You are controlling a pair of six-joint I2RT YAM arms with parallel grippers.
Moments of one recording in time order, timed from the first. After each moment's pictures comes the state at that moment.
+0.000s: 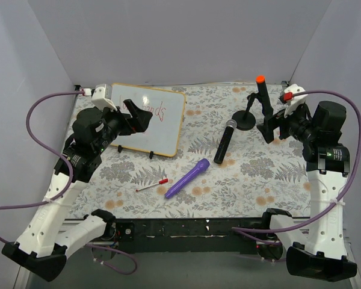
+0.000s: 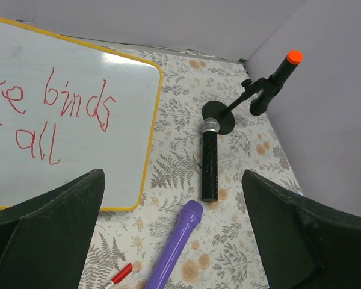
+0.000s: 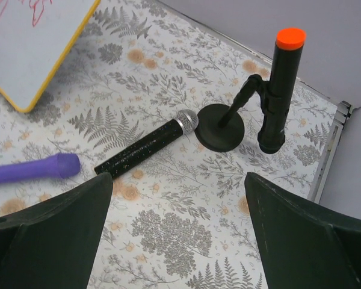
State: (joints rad) left arm -0.43 0.92 1.18 -0.41 -0.01 -0.51; right arm -0.10 0.92 1.25 -0.75 -0.60 -0.44
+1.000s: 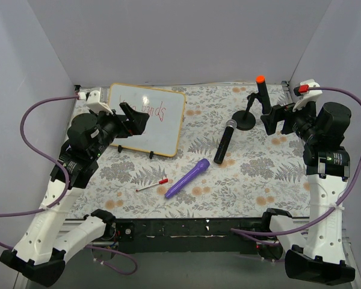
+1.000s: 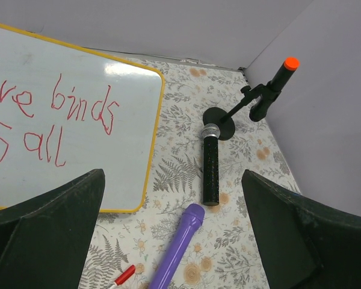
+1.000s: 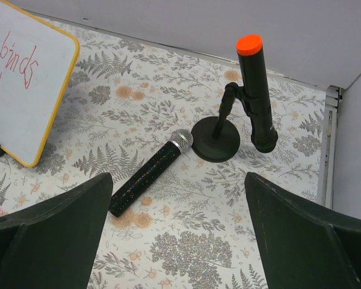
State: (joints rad) left arm -0.43 0.86 1.17 -0.42 -0.02 -0.50; right arm -0.12 0.89 1.25 -0.61 -0.49 -0.13
